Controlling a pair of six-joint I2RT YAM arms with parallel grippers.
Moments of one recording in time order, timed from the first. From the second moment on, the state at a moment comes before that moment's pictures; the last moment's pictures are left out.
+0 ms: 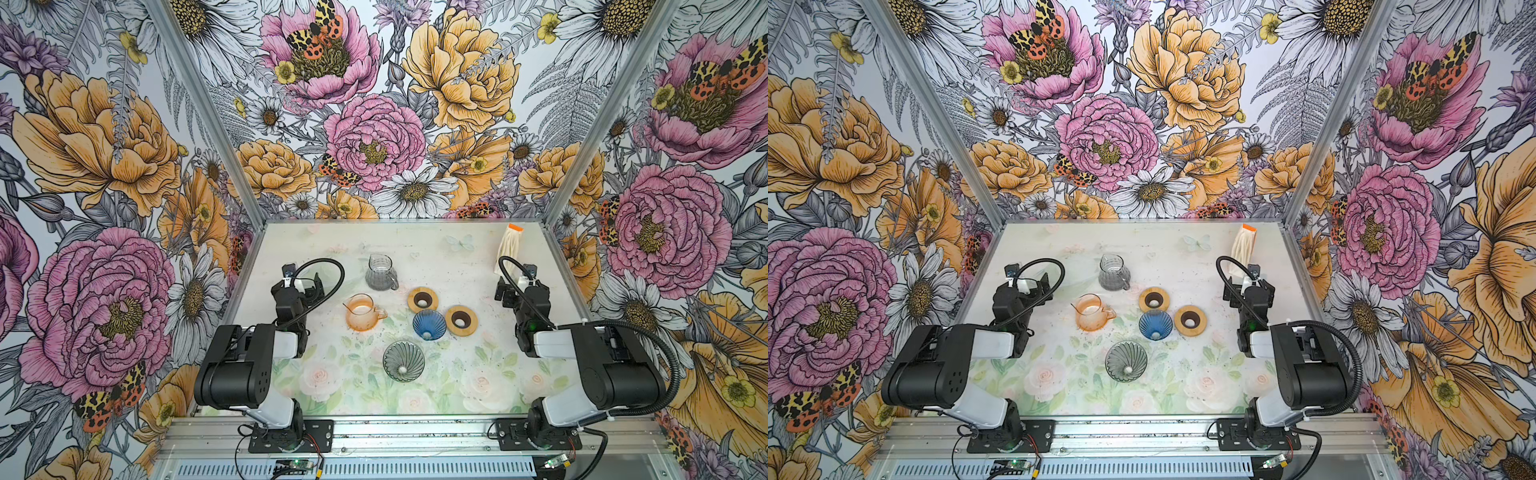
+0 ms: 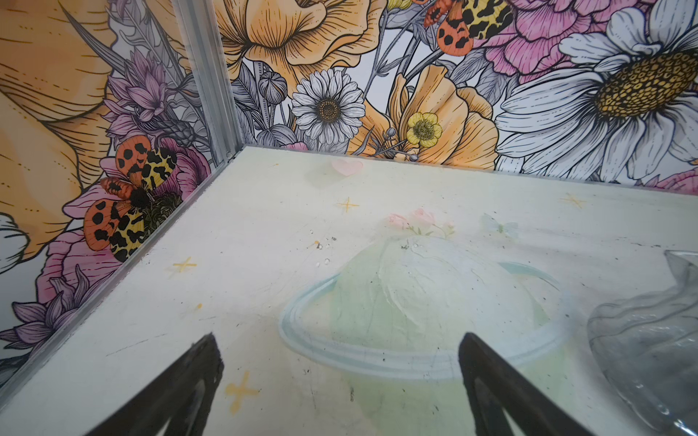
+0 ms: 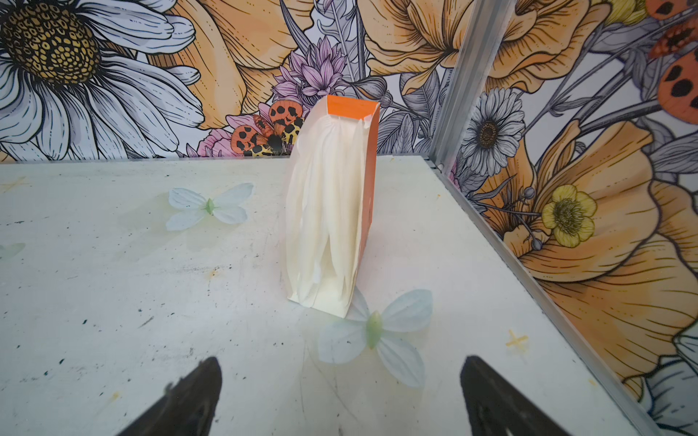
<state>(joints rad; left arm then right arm) 0.00 1.55 0.37 0.97 -0.14 -0.07 0.01 1.53 0.37 0.86 0.19 0.00</state>
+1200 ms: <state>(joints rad) 0.01 1.41 0.39 0.84 -0.07 -0.05 0.01 1.38 0.41 0.69 0.19 -0.01</state>
